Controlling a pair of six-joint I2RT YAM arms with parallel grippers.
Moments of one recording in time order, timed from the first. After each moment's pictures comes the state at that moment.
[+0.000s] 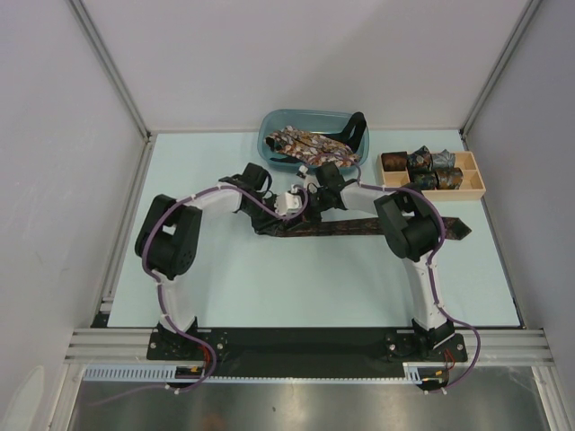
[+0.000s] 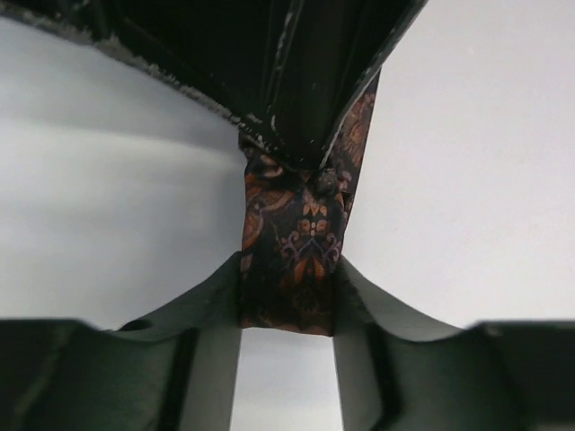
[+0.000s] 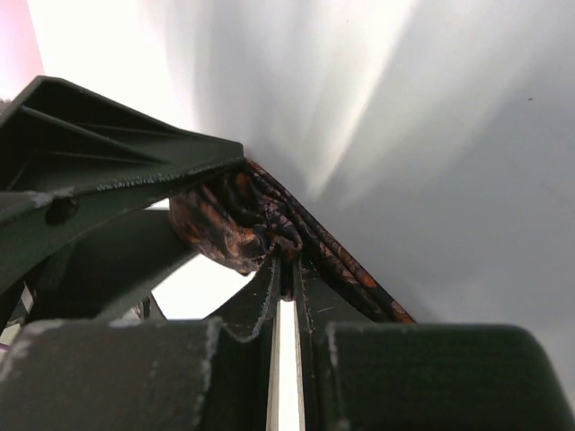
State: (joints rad) left arm -0.44 1.92 1.26 -0.55 0.47 0.90; right arm 0.52 2.22 1.48 -0.20 -0.73 0.47
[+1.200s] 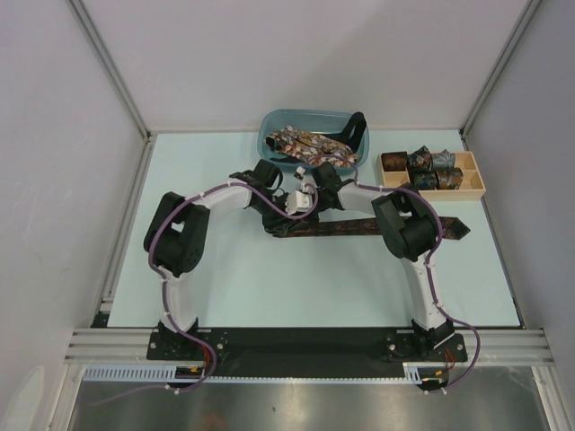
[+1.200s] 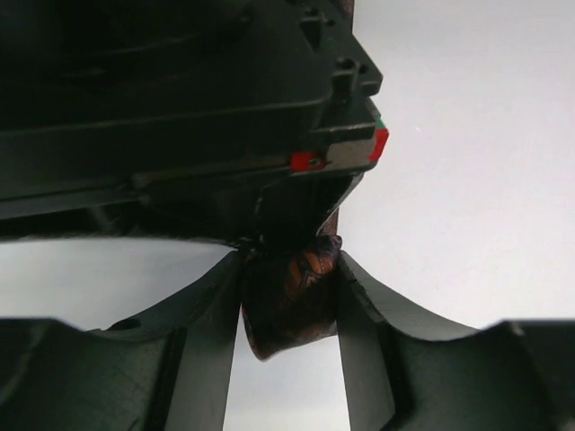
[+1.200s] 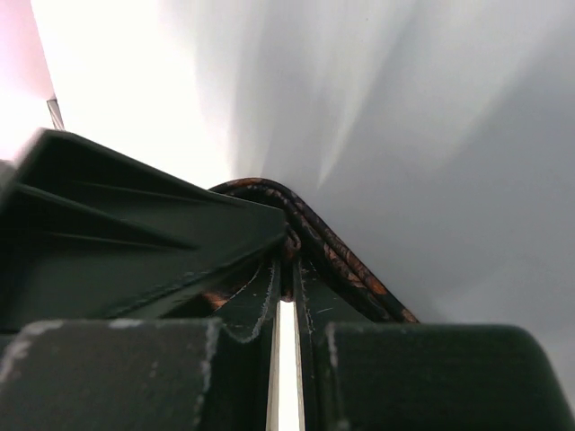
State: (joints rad) left arm -0.49 1.97 1.37 -0.60 0.54 0.92; right arm 0.54 2.23 1.50 -0.22 -0.73 0.48
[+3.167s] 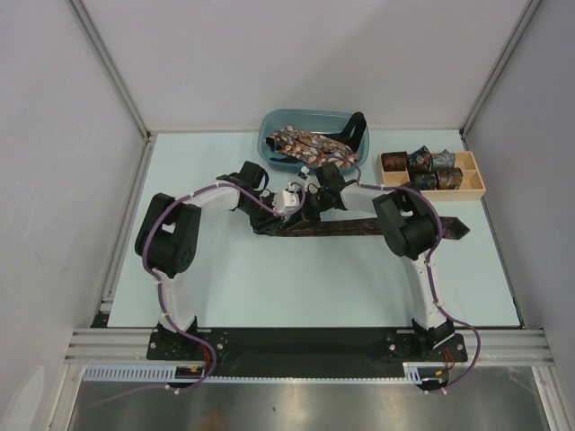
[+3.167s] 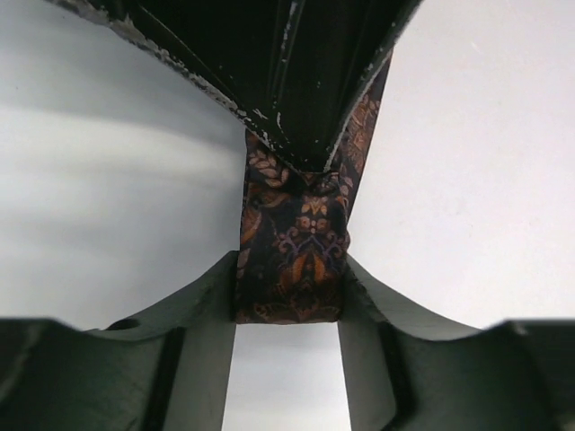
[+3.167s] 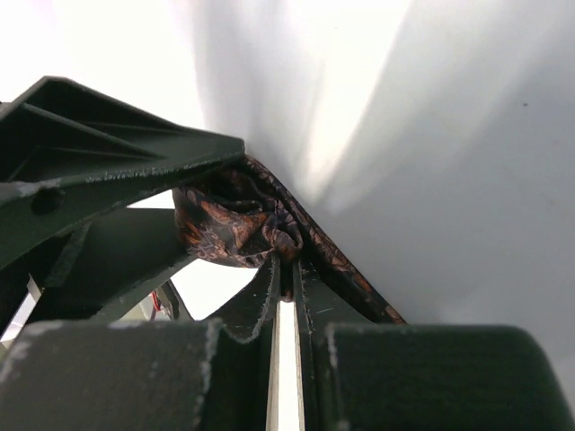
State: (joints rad) left arm -0.41 1.94 1.28 -0.56 0.51 0.90; right arm 0.51 2.24 1.48 -0.17 -0.78 0.56
